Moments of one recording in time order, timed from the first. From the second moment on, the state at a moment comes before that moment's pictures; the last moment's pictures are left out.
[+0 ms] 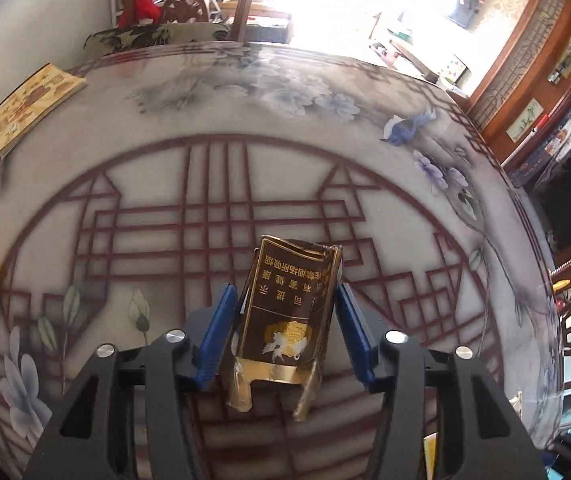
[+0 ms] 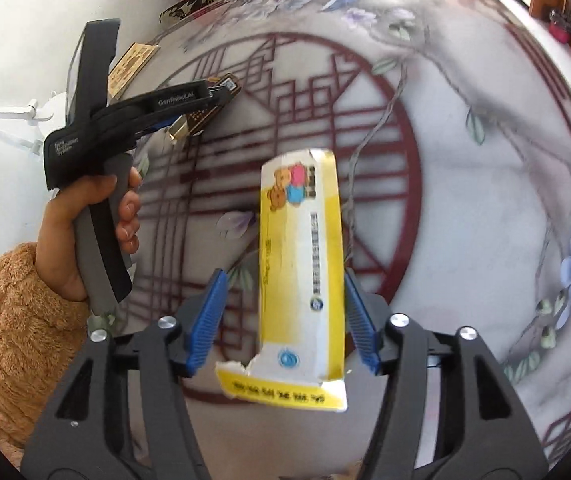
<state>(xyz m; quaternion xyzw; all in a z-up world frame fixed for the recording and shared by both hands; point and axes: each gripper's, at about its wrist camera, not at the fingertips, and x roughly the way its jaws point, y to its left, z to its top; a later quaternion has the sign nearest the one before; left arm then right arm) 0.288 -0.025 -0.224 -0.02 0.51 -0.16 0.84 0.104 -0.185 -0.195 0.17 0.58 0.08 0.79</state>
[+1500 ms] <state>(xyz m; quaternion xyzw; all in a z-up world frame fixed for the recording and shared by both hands) 0.077 -0.027 -0.088 -0.03 0.41 -0.17 0.89 0.023 -0.226 -0.111 0.24 0.46 0.11 0.85</state>
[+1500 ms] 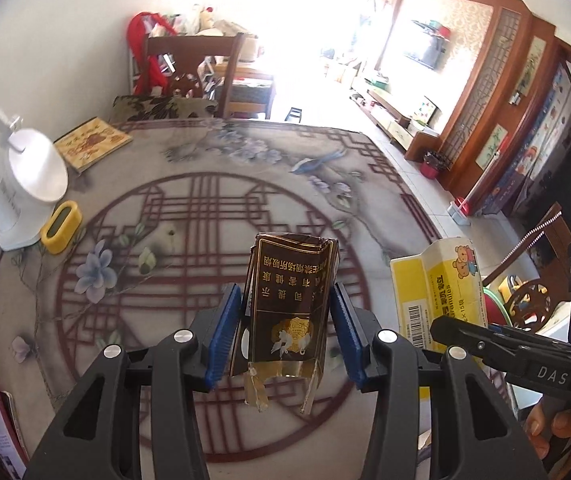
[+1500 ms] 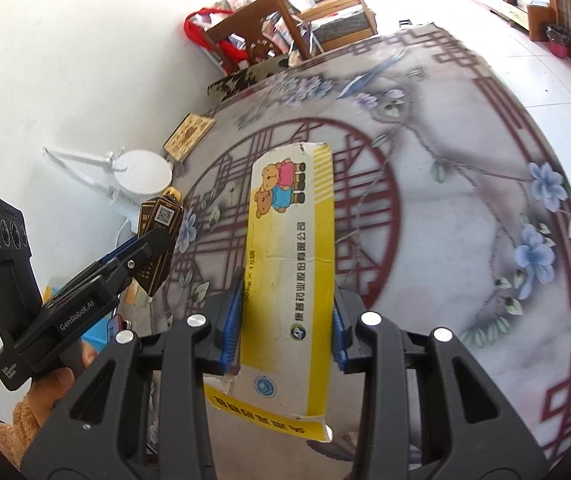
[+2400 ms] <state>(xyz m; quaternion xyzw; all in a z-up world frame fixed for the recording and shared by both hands) 0.037 -0.187 -0.077 0.03 0.41 -0.24 0.88 -0.051 -0.378 -0.105 0.31 0.41 0.06 0.85</state>
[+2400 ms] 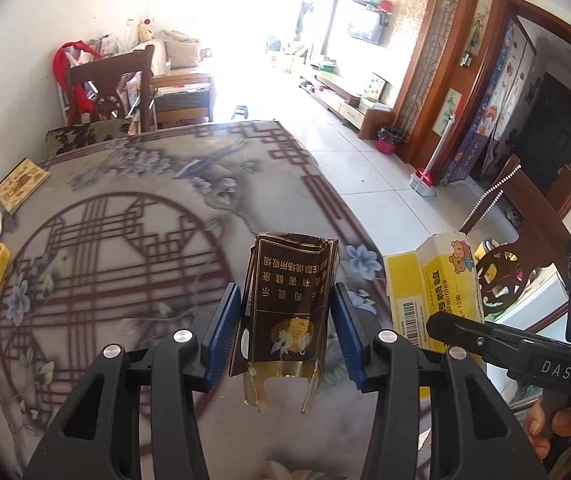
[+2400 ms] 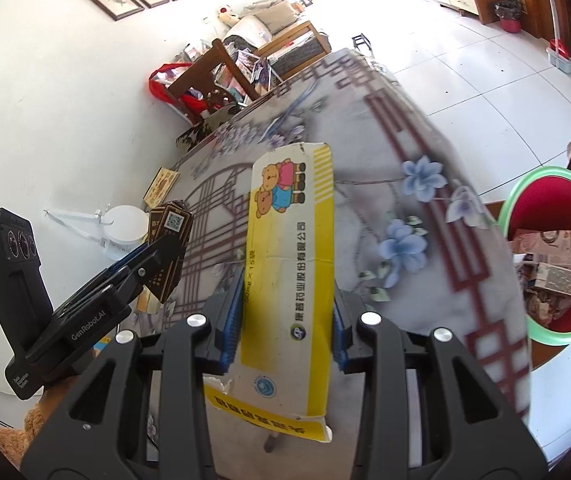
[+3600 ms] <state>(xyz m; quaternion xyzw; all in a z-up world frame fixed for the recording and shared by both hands) 0.020 -0.297 -0.089 0.07 0.44 -0.29 0.85 -0.090 -0.483 -0.123 0.37 0.39 0.03 0.84</state>
